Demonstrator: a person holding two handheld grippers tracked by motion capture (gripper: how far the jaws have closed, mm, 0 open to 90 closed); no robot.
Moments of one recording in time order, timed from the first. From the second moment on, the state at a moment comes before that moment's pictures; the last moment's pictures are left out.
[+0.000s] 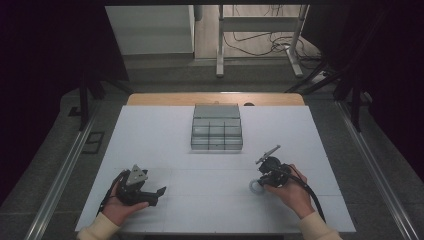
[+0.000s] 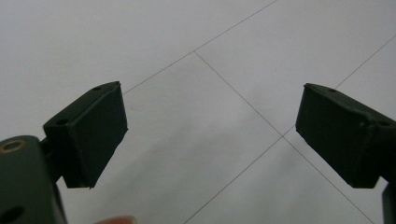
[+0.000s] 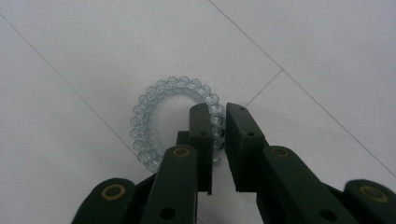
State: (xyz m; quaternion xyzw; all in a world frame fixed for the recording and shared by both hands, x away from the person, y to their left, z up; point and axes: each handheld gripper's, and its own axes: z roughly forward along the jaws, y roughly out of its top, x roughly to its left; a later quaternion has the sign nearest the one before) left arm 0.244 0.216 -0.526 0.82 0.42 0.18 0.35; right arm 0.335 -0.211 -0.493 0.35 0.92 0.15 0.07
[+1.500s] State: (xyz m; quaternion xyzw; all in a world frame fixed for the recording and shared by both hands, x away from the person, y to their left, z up) left arm 0.245 0.215 -0.526 0.82 0.42 0.18 0.35; right arm 0.319 -0.222 -0.413 0.33 0.90 0.27 0.10
